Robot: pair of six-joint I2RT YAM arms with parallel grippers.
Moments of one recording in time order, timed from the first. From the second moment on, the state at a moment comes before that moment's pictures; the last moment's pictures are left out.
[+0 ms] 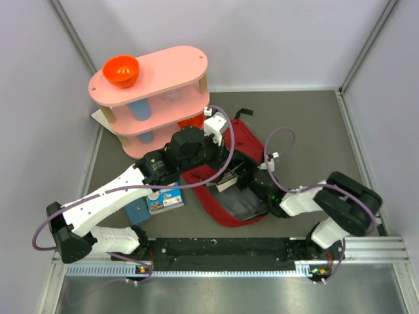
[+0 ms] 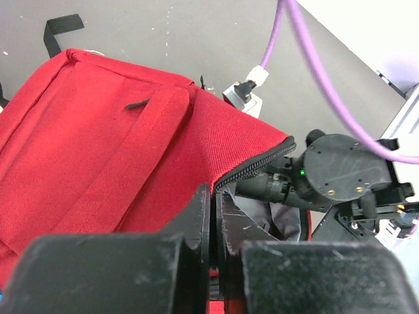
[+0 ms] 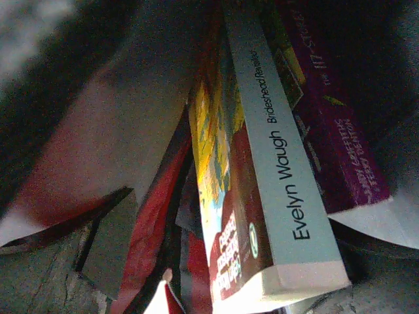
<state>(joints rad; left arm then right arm) -0.94 1.22 1.23 -0.37 -0.02 -0.25 0.86 1.58 0.38 0.97 0.32 1.46</state>
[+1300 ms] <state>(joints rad) -0.95 1.22 1.22 -0.37 -0.04 -0.25 0.88 1.33 0.19 0.77 0.19 1.49</state>
